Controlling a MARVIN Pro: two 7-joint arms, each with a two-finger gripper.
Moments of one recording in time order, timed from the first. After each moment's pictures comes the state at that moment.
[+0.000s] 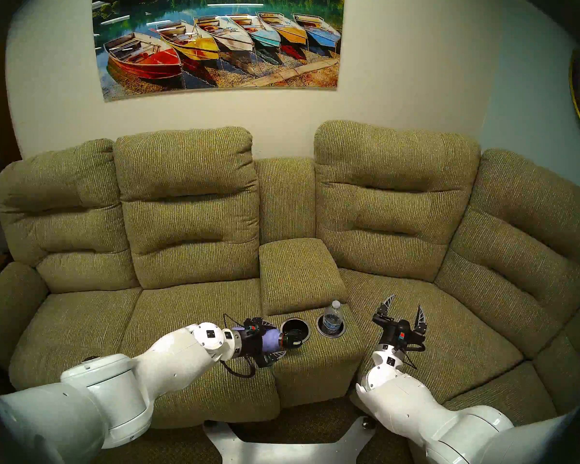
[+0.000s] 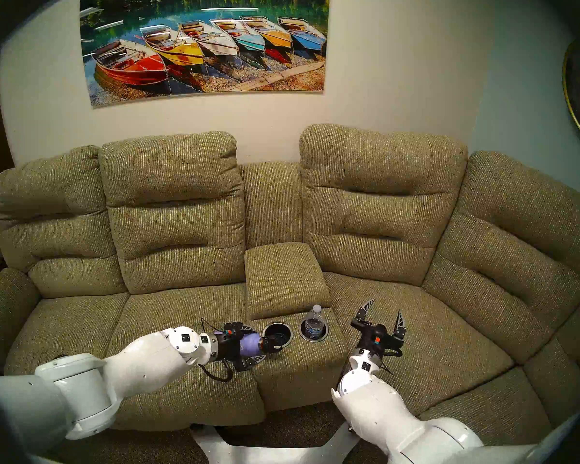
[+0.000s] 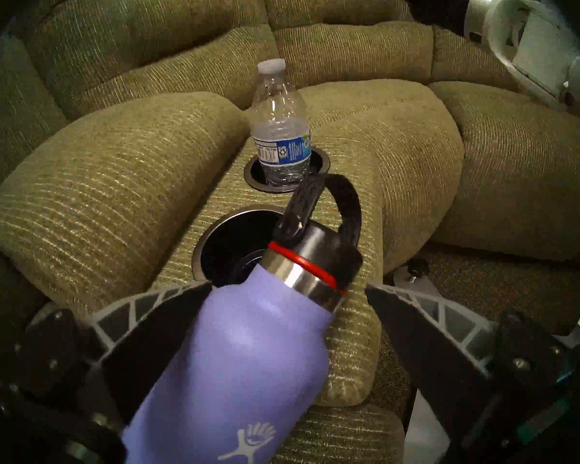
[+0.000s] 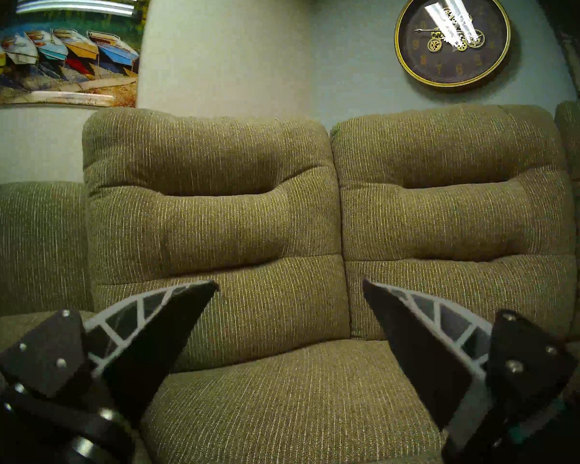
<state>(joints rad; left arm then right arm) 0.98 -1.29 -0.47 -0.47 -0.40 -0.37 -0.56 -1.29 -1.39 1.06 -0.61 0.21 -0.95 -0.87</state>
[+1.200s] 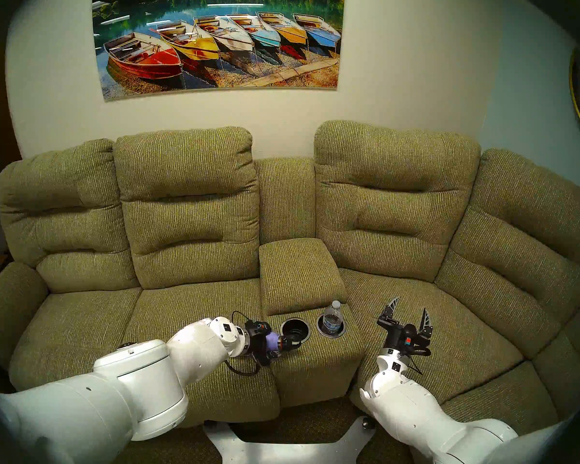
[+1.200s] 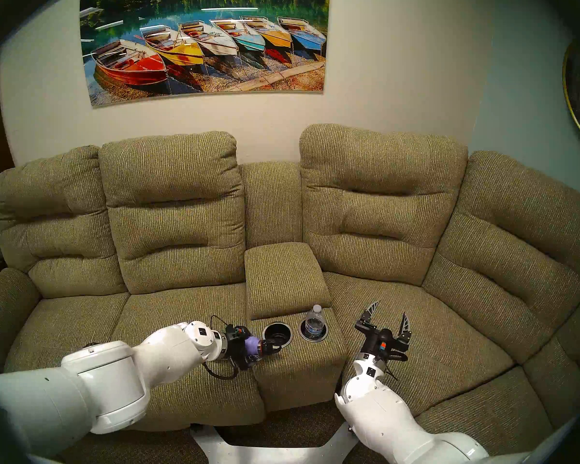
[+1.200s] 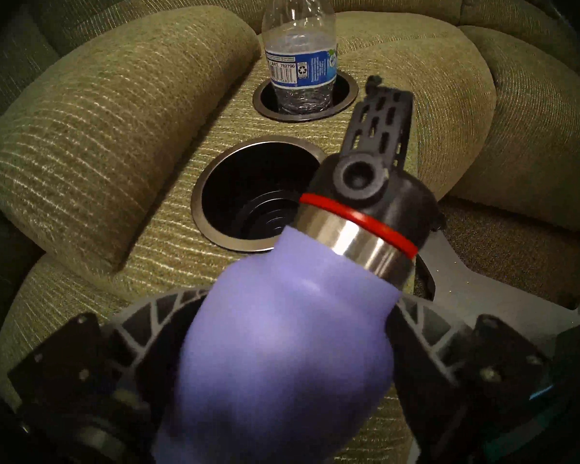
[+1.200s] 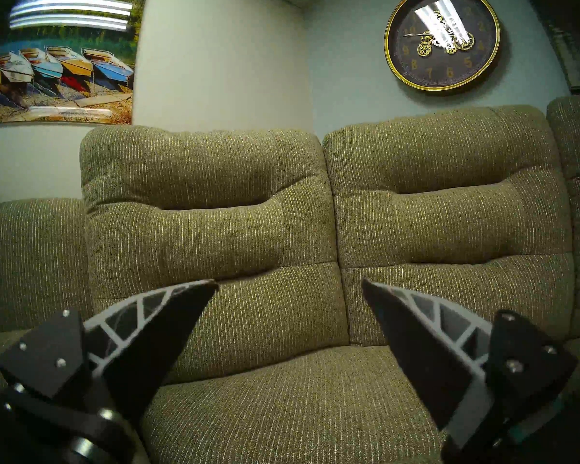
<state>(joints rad) 0.90 -1.45 -0.42 -0.22 -0.34 -0.26 -0.52 -1.37 -1.36 1.10 -0.72 0.18 -0.95 -0.87</state>
